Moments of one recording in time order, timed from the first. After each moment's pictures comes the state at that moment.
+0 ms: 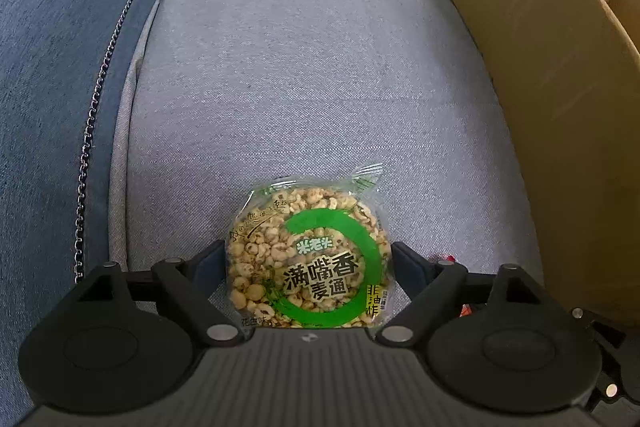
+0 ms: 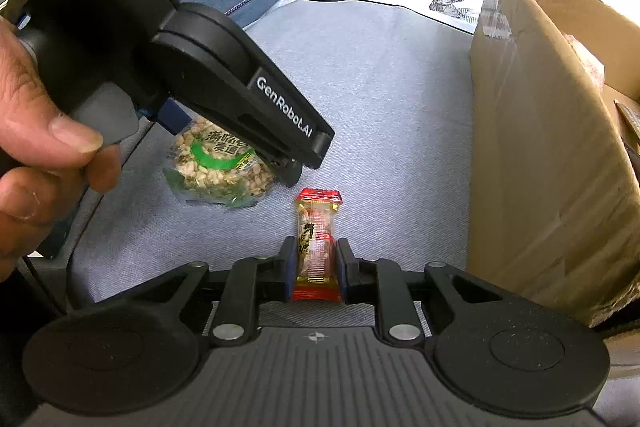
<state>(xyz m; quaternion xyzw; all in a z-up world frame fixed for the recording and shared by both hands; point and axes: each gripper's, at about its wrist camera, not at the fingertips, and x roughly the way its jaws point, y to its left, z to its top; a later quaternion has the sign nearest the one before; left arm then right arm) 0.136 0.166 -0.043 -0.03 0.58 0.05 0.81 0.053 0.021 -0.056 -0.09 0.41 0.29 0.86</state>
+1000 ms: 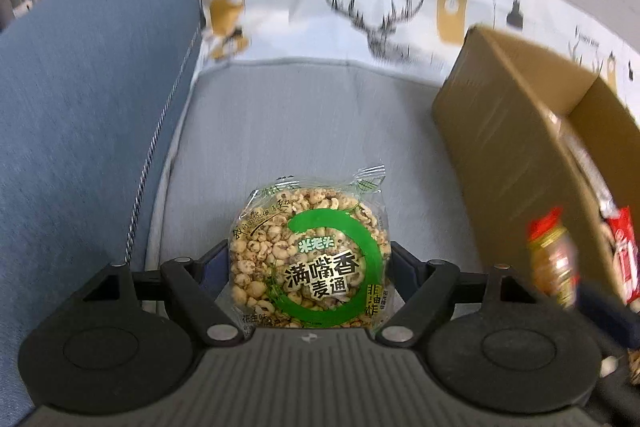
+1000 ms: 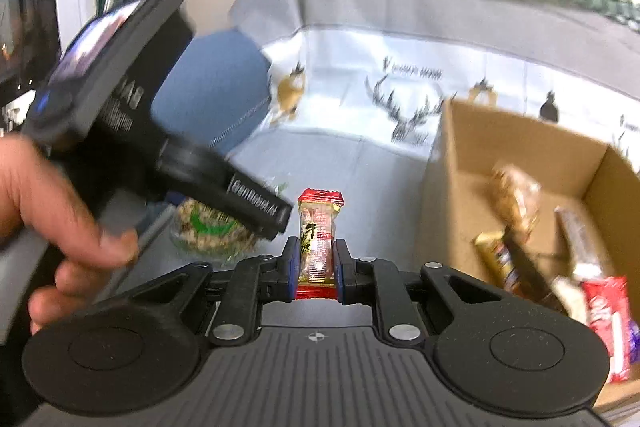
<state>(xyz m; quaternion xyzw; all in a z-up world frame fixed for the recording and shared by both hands) 0.120 0.166 0.019 -0.06 0.45 0.07 0.89 0.027 -0.015 0.019 -0.06 0.25 0.28 0.93</state>
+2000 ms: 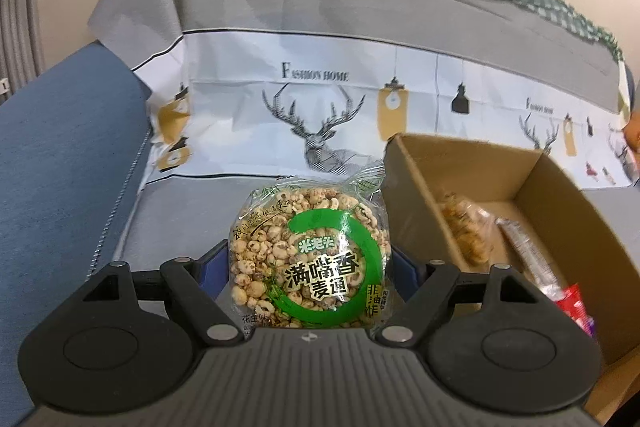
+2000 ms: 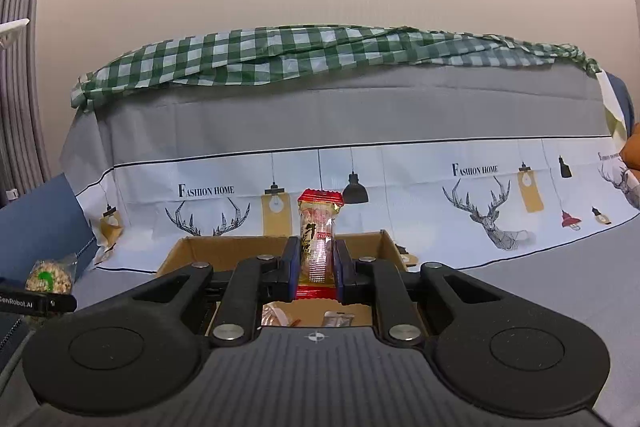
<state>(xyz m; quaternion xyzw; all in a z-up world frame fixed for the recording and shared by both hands) 0.142 0.114 0.059 -0.07 0.32 0.04 0.94 0.121 -0.217 0.086 0.02 0.14 0.11 0.98</state>
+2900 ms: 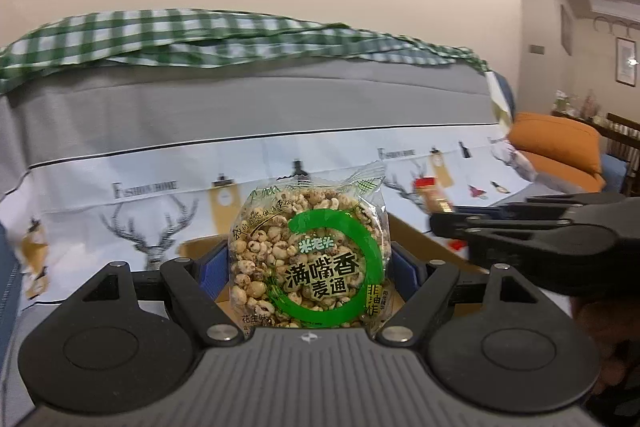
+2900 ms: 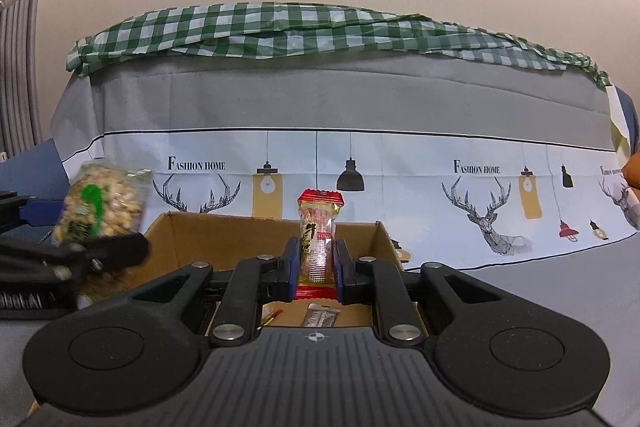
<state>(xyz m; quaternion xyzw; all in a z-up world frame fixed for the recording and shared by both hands) 0.137 -0.032 0.090 0.00 0.18 -0.13 0.98 0.145 -0.203 0.076 -0.02 0.16 0.11 0.98</state>
